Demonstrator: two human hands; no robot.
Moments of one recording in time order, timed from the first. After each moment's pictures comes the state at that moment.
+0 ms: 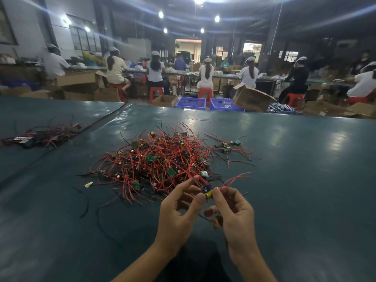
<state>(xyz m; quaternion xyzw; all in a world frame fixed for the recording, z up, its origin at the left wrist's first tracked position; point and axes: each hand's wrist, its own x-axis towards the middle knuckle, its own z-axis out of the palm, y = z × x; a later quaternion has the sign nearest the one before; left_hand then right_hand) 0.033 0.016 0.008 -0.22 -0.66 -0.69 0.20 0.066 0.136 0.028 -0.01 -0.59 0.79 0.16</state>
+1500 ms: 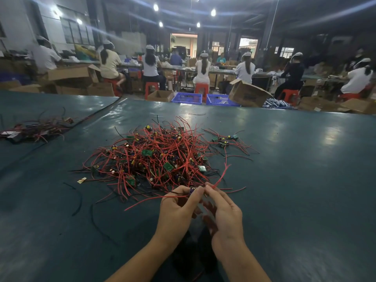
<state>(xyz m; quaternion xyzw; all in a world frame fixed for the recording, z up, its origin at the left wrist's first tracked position) 0.028 0.021 -0.001 -0.13 -0.64 -0.76 0.05 0.054 0.115 0.020 -0.20 -0.46 0.86 0.08</state>
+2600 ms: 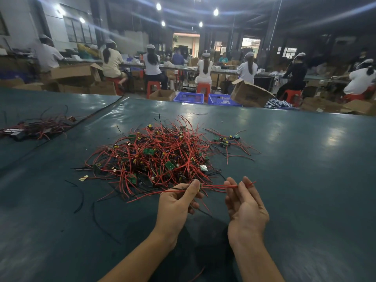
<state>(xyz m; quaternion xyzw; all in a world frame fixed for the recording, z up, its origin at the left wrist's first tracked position) 0.029 0.020 0.013 -0.05 -0.61 -0.79 0.03 0.050 0.138 0.028 -0.23 -0.34 0.88 0.25</state>
